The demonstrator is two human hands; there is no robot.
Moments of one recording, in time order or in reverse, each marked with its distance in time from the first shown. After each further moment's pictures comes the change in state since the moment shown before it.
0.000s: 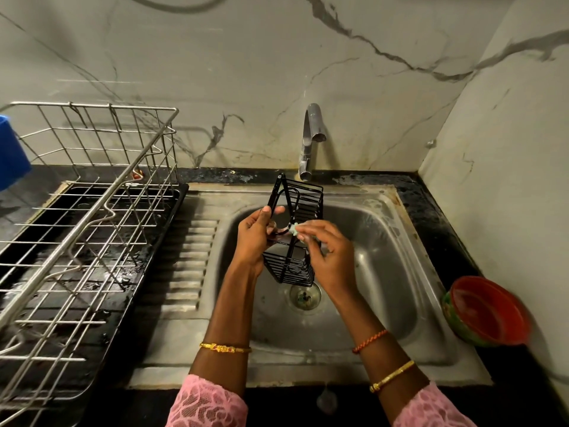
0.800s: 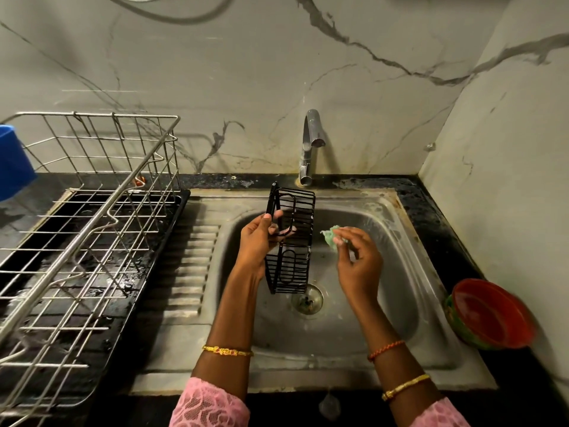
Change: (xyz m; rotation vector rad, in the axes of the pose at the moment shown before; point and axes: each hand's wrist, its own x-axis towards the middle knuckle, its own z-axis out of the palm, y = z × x) left_hand 0.009 -0.007 0.000 -0.084 0.018 -0.047; right_hand -0.007 0.023 -0.025 -0.136 0.274 0.120
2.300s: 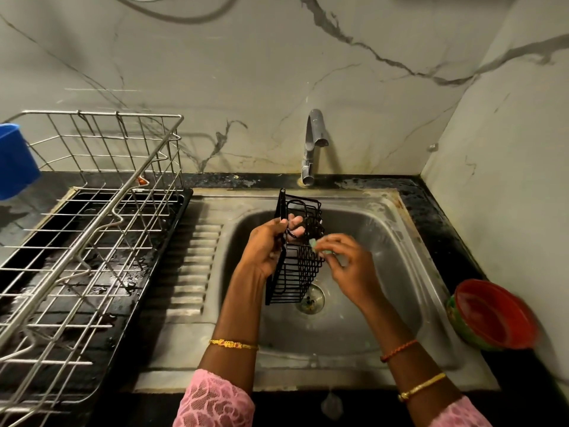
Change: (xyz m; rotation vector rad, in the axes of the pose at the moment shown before) left_hand -0.004 0.007 0.003 -0.166 -0.114 -0.286; right_hand 0.005 -0.009 -0.008 -0.073 -0.413 -0.148
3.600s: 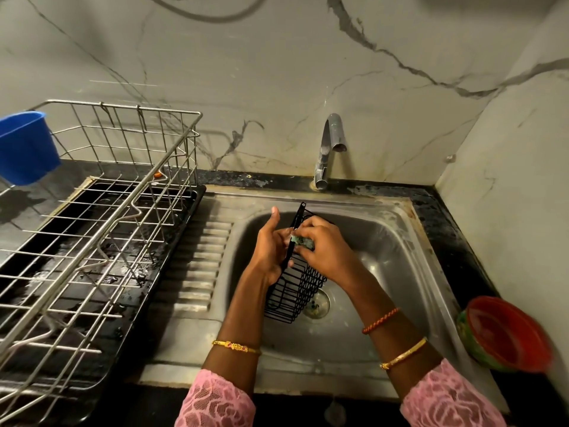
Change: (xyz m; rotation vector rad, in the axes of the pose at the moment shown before) left_hand -0.017 0.003 -0.005 0.264 -0.019 0.017; right_hand 0.051 -0.040 0.029 -0.210 -0.383 0.006
